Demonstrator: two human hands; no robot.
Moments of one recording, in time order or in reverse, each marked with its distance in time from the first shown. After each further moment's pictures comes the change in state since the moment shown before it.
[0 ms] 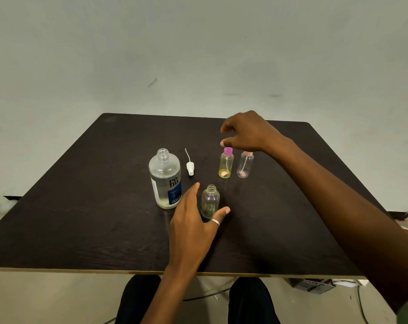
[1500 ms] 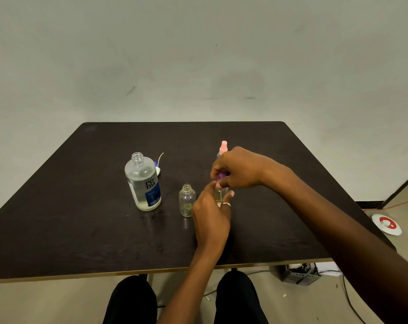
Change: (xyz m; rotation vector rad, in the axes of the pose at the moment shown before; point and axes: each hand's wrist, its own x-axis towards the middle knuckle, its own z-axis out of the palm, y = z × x) left_hand -0.001 0.070 0.063 -0.185 -0.035 -0.103; right_hand -0.098 -0.013 -0.012 0.022 -0.321 -0.072
